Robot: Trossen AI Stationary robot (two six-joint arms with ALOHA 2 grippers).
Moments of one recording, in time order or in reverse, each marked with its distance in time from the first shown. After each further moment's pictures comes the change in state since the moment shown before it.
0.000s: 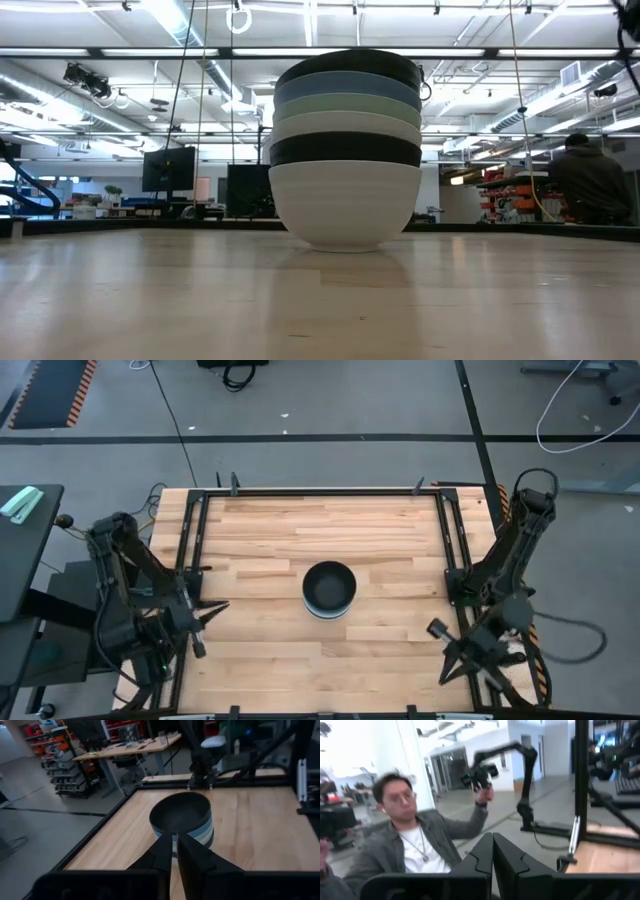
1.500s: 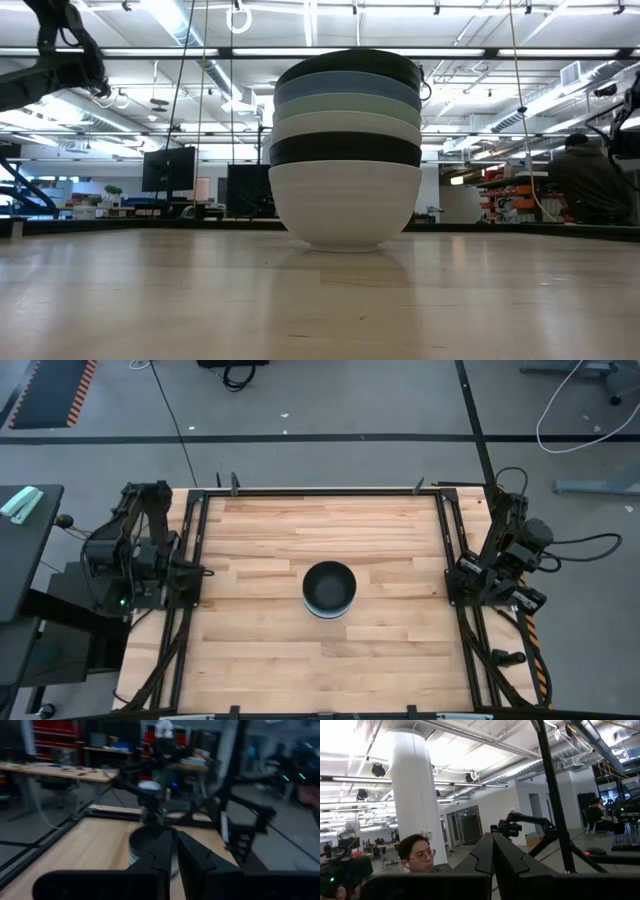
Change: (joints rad) left arm -0.354 -0.704 -0.315 0.003 -0.207 0.077; right arm -0.001 -0.867 -0.160 -0.365 -0.050 -0.089
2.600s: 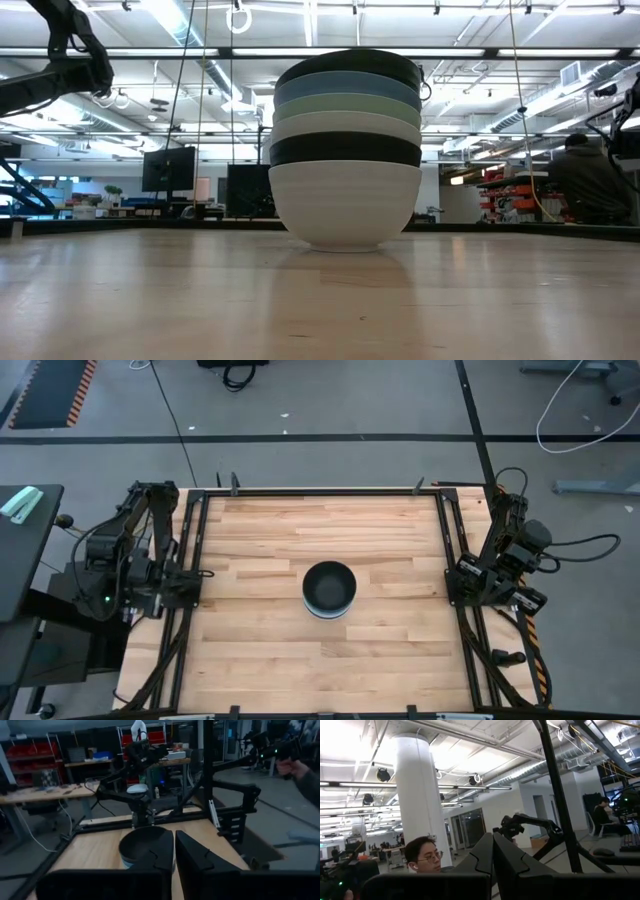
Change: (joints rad) left arm -0.097 -0.038 -0.018 0.337 0.004 0.556; right arm 0.000 -0.001 -0.033 0.051 -0.018 0.018
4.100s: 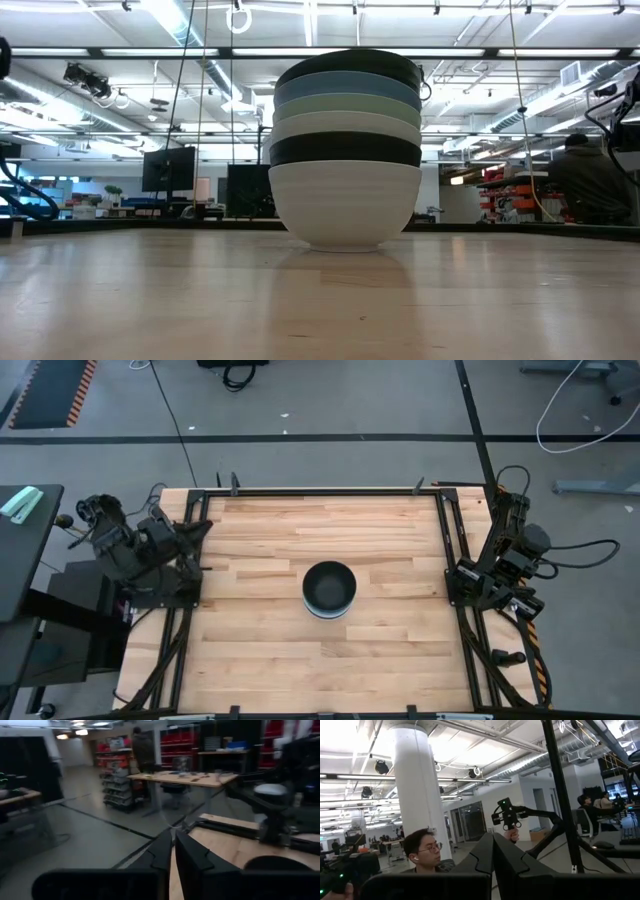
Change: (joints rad) left arm 0.814 -0.013 0.000 0.675 0.060 0.682; right arm 0.000 0.052 0.000 0.009 0.000 0.010
